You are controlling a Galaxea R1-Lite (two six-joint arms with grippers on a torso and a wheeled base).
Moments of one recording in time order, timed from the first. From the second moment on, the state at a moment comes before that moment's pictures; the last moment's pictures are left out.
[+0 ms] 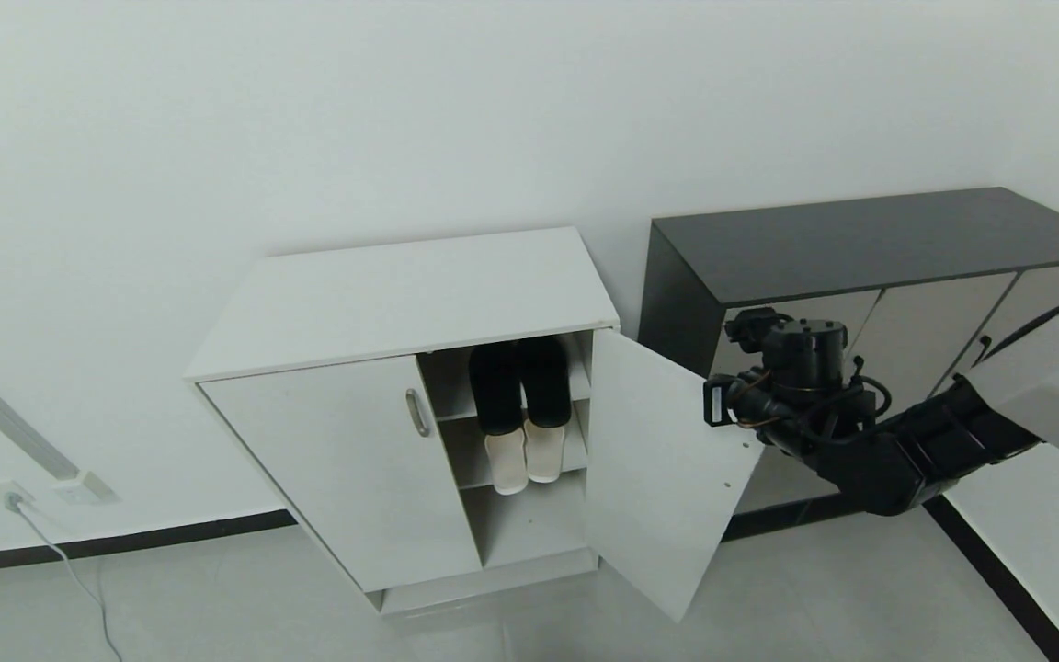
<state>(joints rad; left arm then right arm) 0.00 0.00 0.00 0.00 -0.04 0.00 0.44 2.13 -1.08 -0.77 -0.24 0.05</state>
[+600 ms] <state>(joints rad) 0.00 0.00 0.00 0.00 -0.04 0.00 0.61 1.97 -0.90 -0.81 -0.24 0.08</state>
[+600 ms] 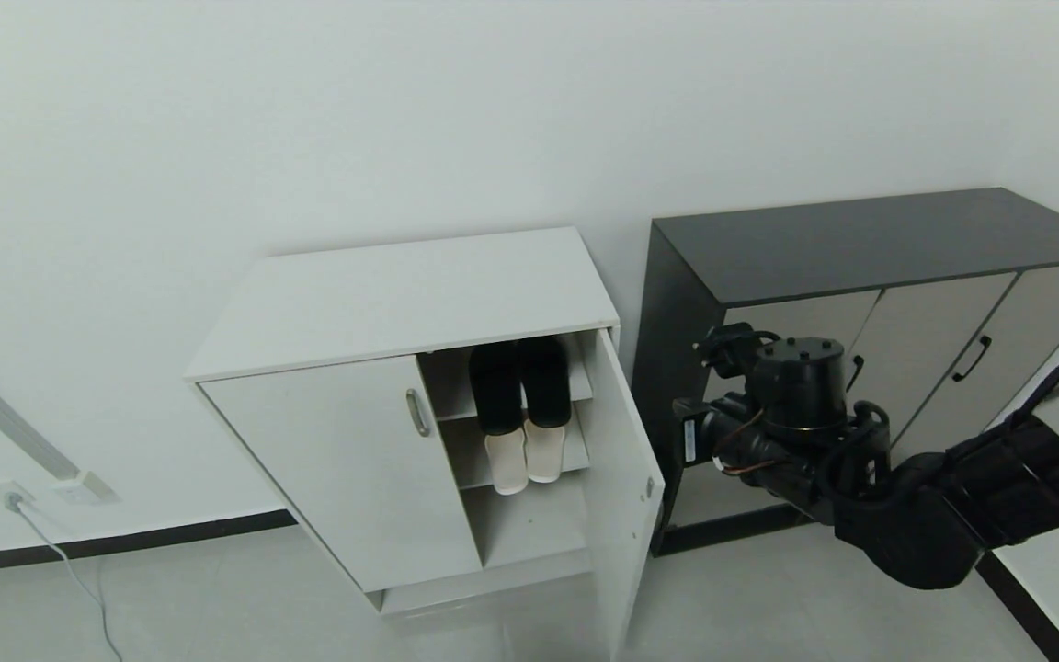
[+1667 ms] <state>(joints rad) 0.00 0.00 0.00 0.00 -0.04 0.00 0.65 1.94 -0.84 -0.85 -0.21 0.04</state>
